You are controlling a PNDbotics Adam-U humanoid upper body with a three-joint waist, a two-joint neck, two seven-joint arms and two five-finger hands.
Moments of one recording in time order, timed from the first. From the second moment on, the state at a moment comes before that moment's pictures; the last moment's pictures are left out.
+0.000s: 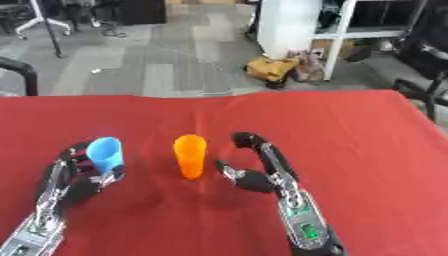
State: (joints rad) left arm -0.78 0.19 -0.09 -0.96 -0.08 -0.13 0.26; right arm -0.74 -0.05 -0.09 -1.09 0.28 -0.27 0.15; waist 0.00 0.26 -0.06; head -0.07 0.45
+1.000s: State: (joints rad) left arm -0.83 0.21 -0.09 -0.90 -0.06 -0.15 0.23; right arm -0.74 -0.05 -0.08 -1.09 0.28 -0.27 0.16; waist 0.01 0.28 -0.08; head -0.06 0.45
